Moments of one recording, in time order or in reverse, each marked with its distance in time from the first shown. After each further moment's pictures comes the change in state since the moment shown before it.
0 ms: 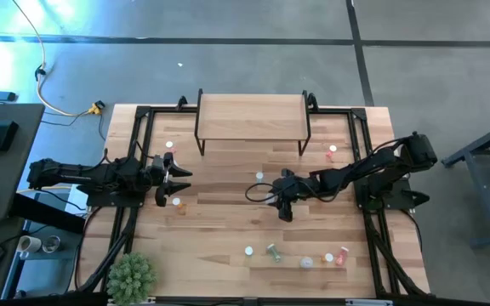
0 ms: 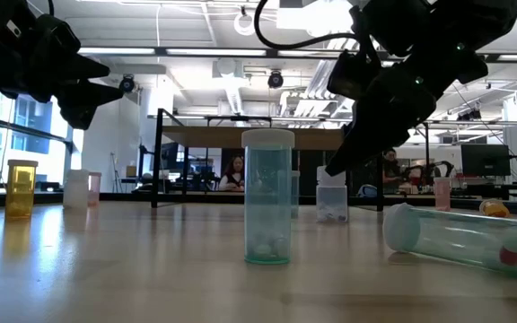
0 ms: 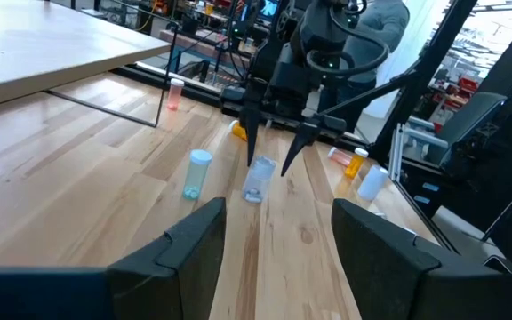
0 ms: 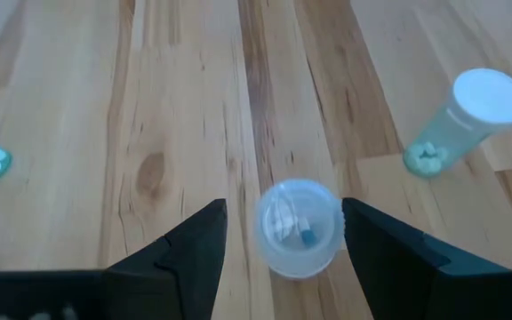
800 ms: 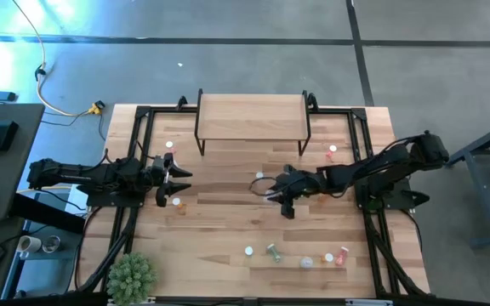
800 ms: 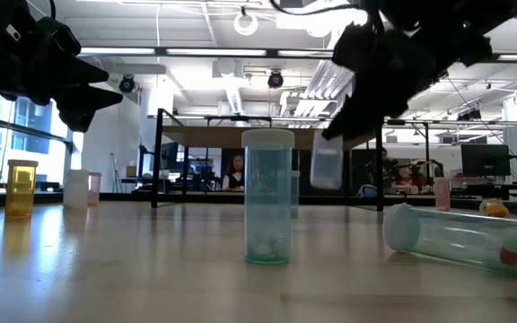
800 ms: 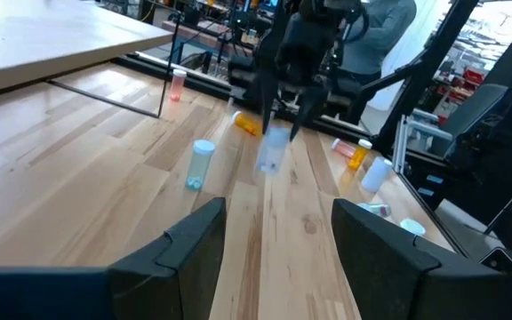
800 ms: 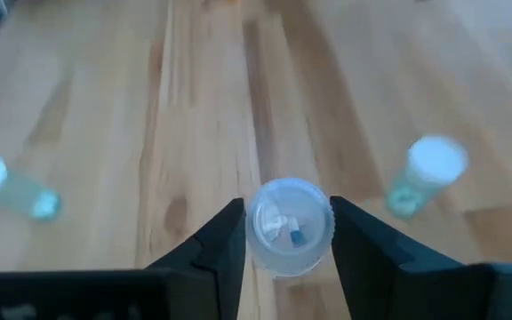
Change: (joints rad) left arm 0.000 0.000 0.000 -0.025 0.000 0.000; right arm -0.018 -0.137 -0.001 -0.021 0.004 0.000
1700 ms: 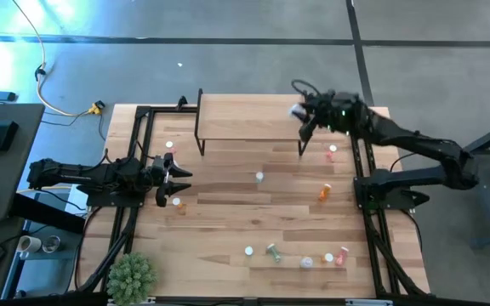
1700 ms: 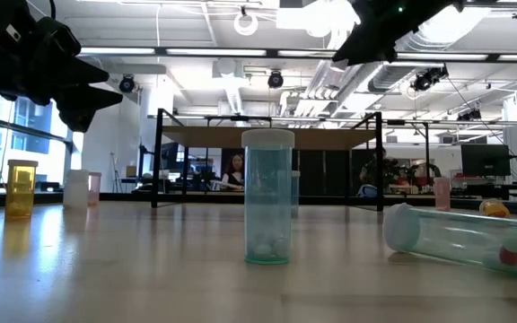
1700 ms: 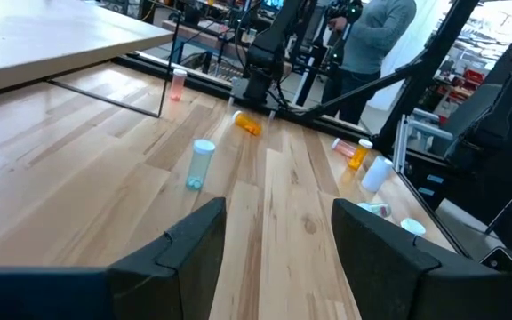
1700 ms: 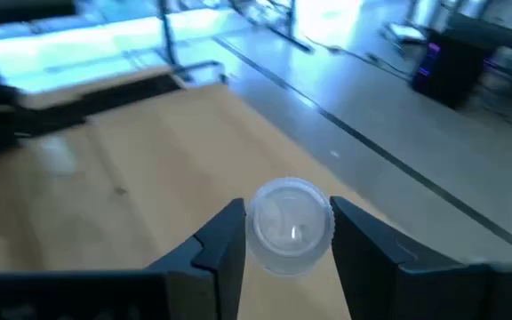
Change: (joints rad) left arm 0.000 0.000 0.000 -0.002 0.000 0.000; right arm -0.609 -0.366 0.298 -0.399 0.048 -0.225
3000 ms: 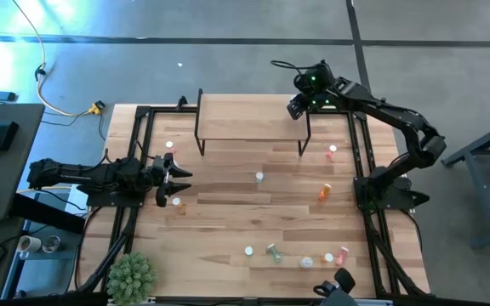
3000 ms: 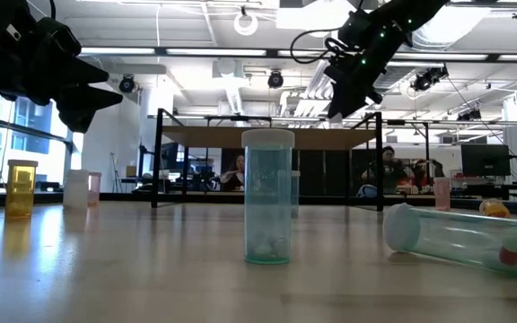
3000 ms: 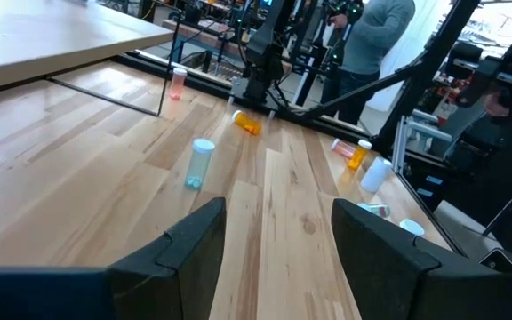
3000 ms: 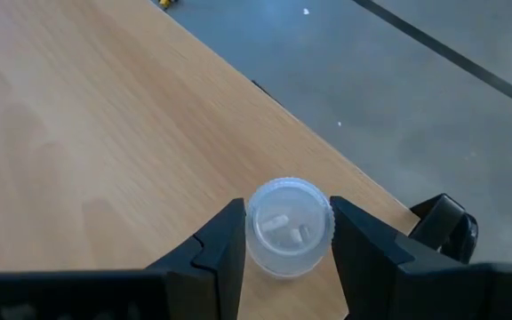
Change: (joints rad) left arm 0.000 0.000 0.000 0.000 0.000 -0.009; right arm -0.277 0.421 0.286 -0.281 -0.161 0.017
